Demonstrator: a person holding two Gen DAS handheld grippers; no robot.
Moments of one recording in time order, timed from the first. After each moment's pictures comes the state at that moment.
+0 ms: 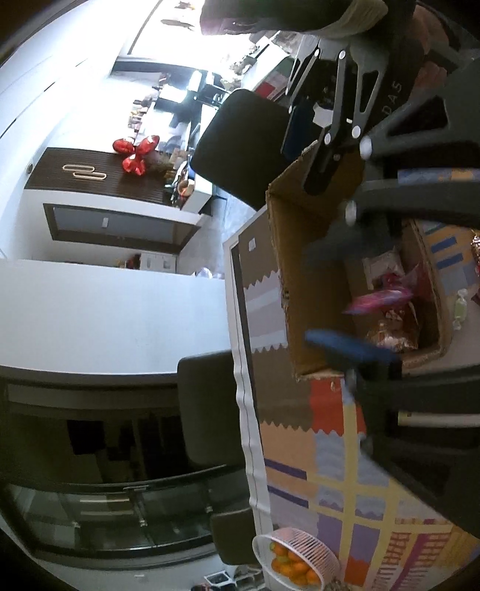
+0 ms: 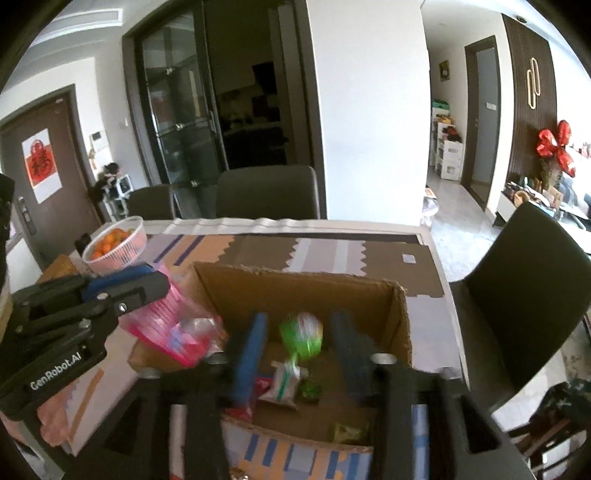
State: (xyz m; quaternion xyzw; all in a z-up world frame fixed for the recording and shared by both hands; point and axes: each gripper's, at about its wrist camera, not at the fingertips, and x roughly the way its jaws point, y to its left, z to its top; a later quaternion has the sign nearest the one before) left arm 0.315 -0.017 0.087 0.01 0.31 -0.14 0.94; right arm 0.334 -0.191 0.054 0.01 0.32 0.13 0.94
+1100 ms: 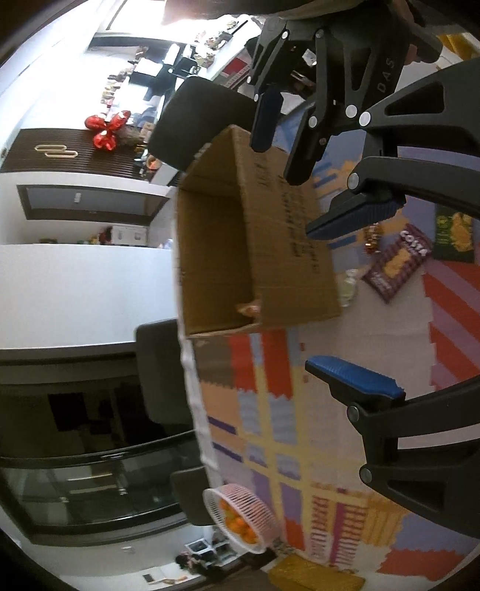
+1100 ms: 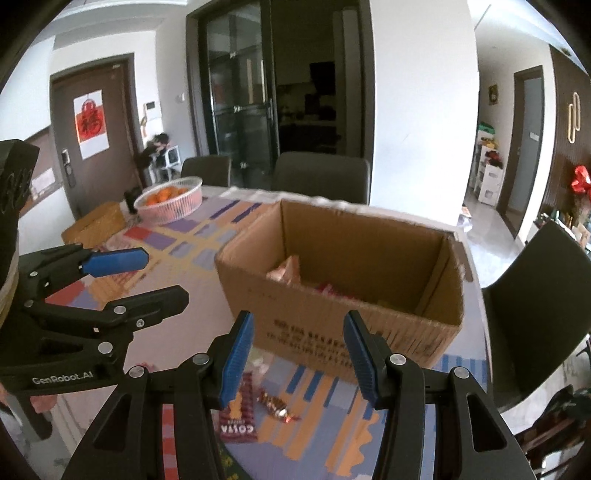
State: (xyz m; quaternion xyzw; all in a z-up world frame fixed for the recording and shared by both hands) left arm 0.210 0.010 0.039 0.04 0.37 -0.08 0.93; right arm 0.236 -0.161 0.028 -0.05 0.31 0.22 0.92
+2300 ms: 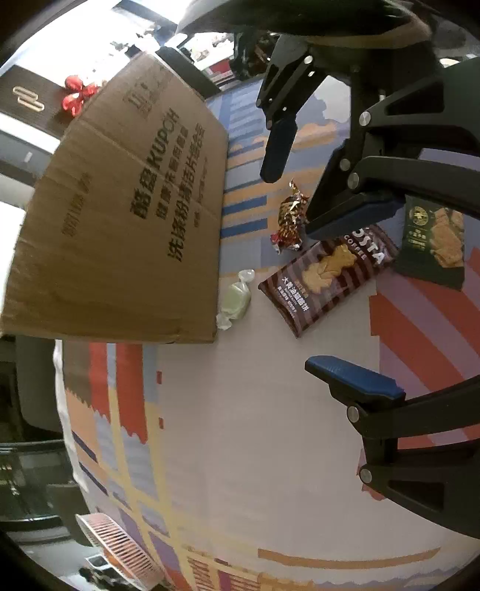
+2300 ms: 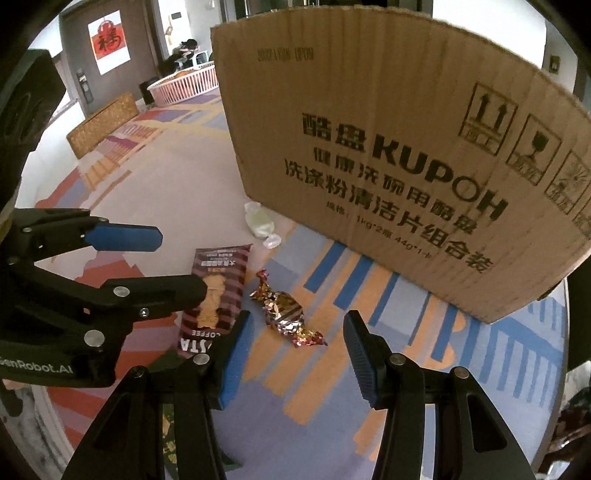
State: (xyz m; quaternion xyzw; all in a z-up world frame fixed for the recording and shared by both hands) left arm 0.240 0.009 -0.087 -0.05 0.53 -0.07 0.84; right arm 0.258 -0.132 -0.110 -0.12 0.46 0.28 0.83
